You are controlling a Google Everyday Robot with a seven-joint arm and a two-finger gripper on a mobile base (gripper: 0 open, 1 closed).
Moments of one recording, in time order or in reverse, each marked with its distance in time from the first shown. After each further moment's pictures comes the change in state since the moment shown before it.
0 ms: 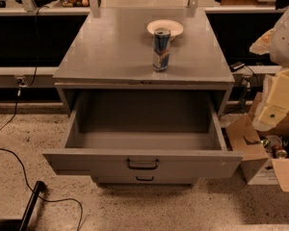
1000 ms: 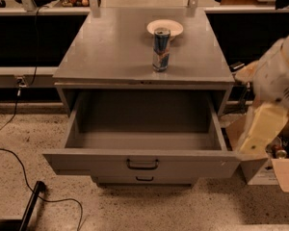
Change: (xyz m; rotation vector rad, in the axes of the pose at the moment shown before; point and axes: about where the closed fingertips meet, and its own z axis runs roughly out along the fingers) arm -0.010 0.040 0.040 -0.043 -0.070 0.005
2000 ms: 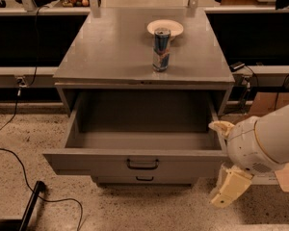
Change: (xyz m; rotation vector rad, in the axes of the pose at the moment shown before) arm 0.004 0.072 0.107 -0.056 -0.217 -0.001
